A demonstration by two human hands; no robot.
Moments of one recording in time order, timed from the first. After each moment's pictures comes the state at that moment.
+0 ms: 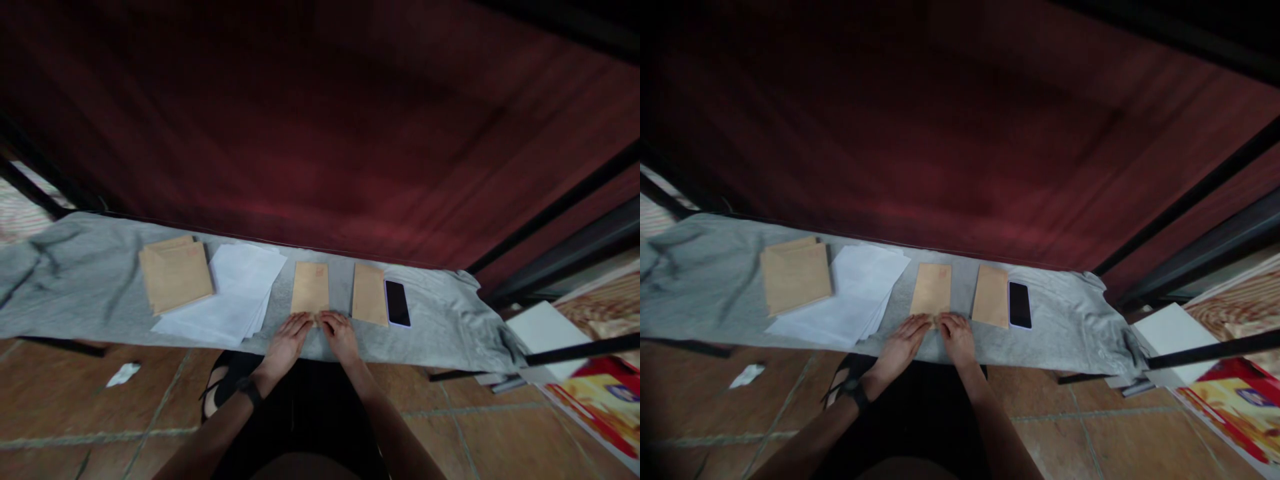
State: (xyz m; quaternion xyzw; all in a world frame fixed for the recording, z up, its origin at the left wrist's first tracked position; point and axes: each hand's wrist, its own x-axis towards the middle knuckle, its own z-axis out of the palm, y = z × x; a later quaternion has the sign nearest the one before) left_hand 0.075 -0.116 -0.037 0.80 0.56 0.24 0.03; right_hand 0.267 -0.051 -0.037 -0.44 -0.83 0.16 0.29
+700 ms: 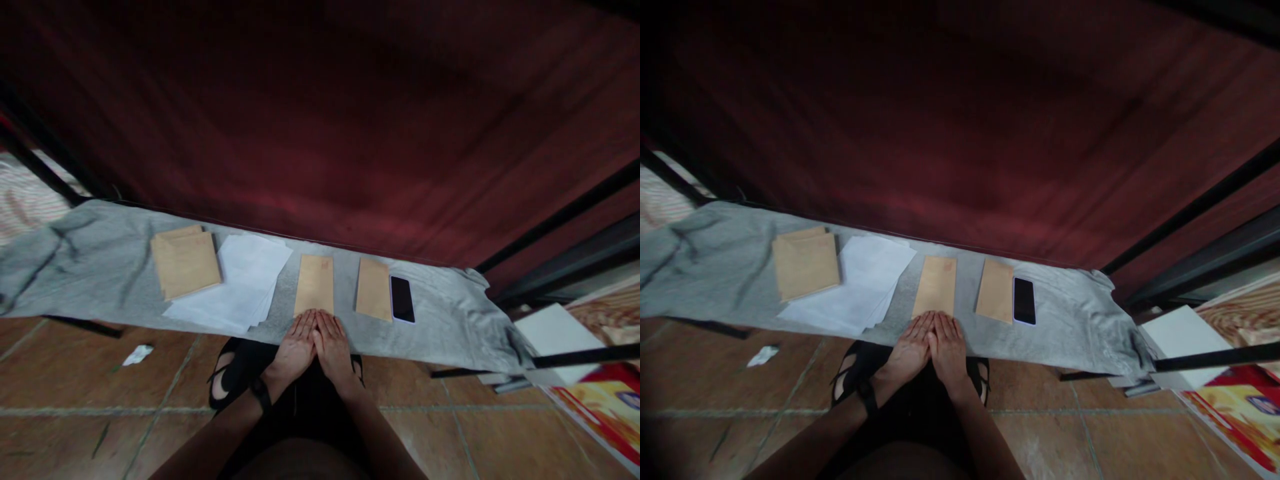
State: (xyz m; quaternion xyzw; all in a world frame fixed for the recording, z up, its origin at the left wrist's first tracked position) left_hand 0.108 -0.141 -0.044 0.79 0.59 0.16 -0.04; right_hand 0.249 -0.110 -0.034 -0.44 -0.86 0.11 0.23
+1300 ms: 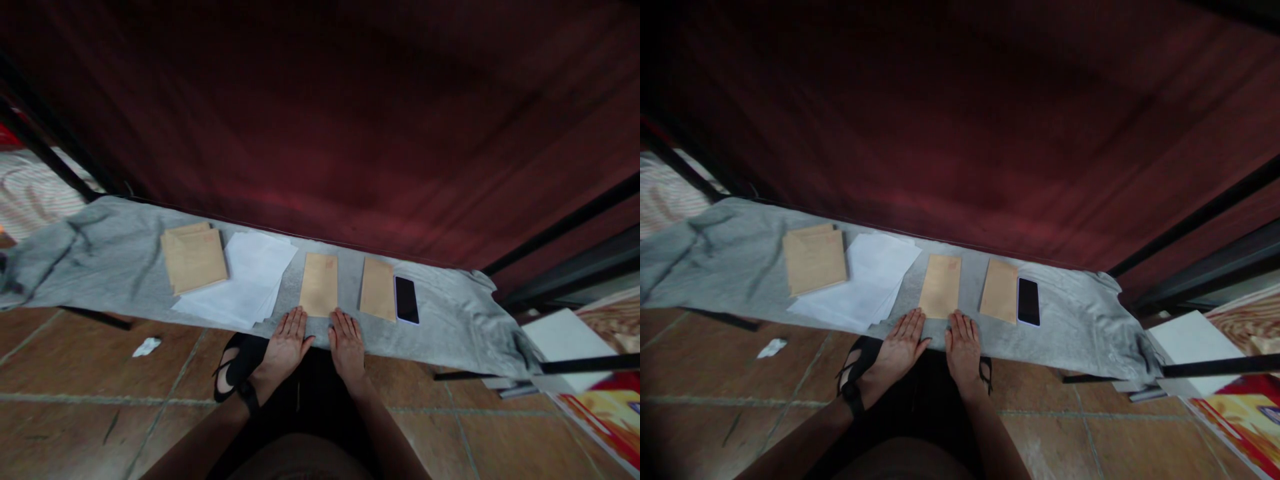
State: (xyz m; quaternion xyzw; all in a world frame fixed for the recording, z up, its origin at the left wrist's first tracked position) left_hand 0.082 -0.158 -0.039 0.74 0.64 0.19 -0.04; right_hand 0.272 -0.107 -0.043 -0.48 -0.84 0.06 0.24
